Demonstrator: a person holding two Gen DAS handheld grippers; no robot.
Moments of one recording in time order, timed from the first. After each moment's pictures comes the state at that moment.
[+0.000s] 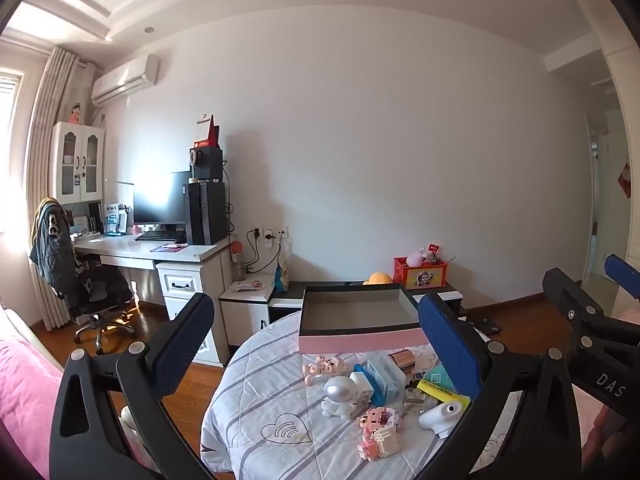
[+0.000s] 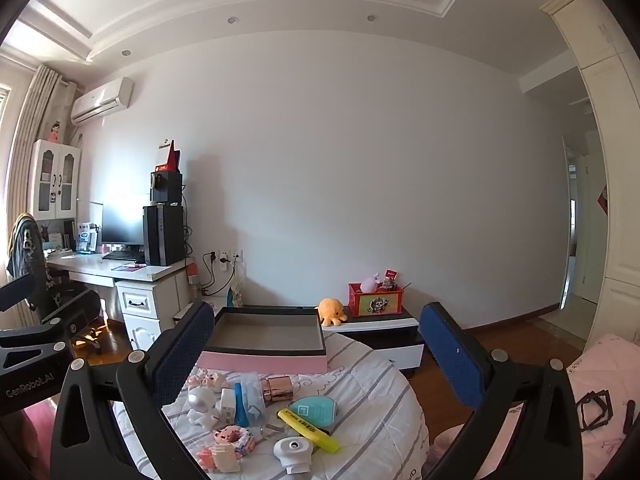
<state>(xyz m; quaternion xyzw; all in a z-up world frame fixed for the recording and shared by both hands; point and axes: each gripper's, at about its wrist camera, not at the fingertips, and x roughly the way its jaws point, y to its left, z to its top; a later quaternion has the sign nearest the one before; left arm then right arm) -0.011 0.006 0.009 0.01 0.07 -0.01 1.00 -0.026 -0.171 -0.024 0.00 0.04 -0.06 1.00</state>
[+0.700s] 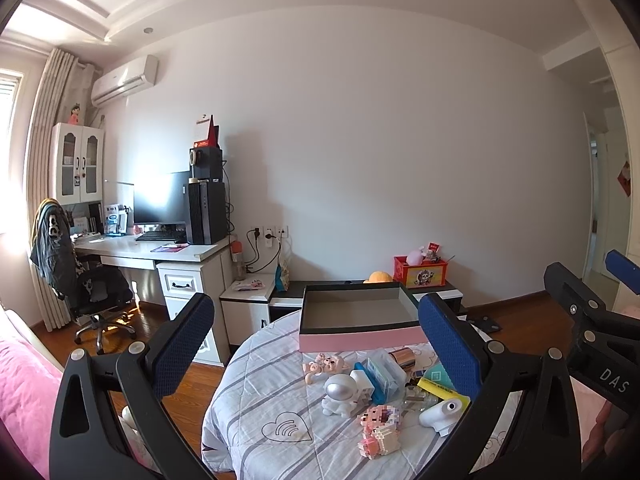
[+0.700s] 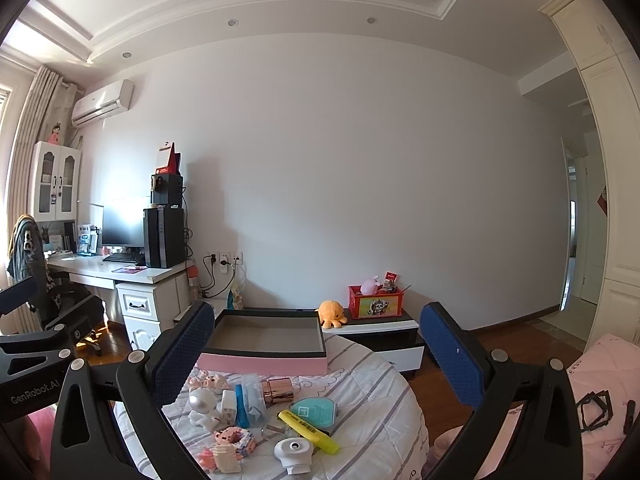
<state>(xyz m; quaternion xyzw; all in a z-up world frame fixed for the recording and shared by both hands) -0.013 0.004 0.005 0.01 0.07 -0.01 1.00 -0.032 -0.170 -0.020 0.01 0.04 -0.06 1.00</state>
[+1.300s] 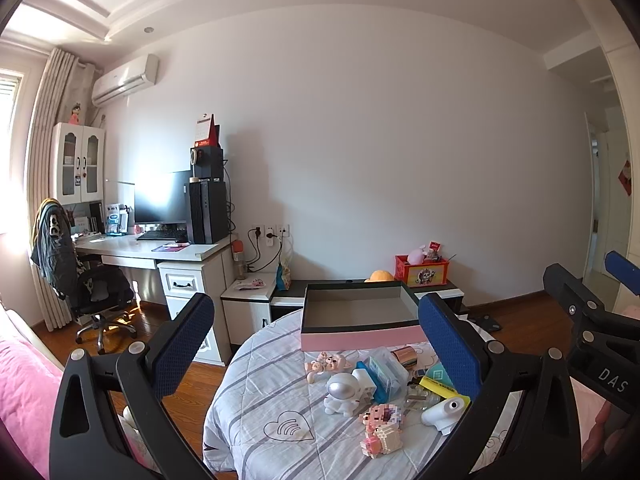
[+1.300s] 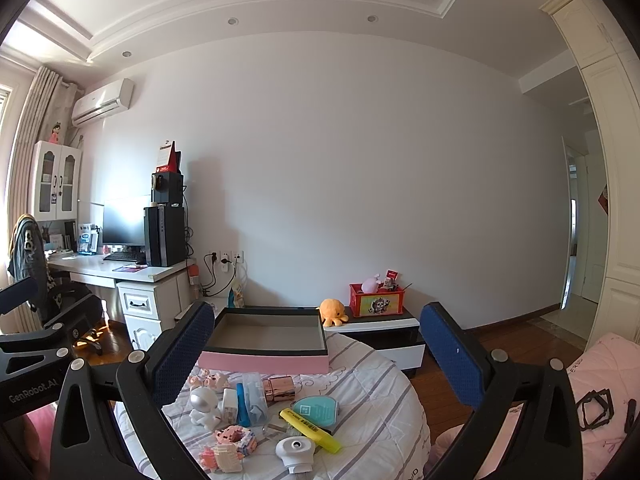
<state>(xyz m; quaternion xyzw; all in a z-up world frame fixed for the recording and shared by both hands) -0.015 0.008 0.003 0.01 0.07 -0.01 1.00 -0.031 -0.167 -0.019 0.01 0.04 -0.06 1.00</state>
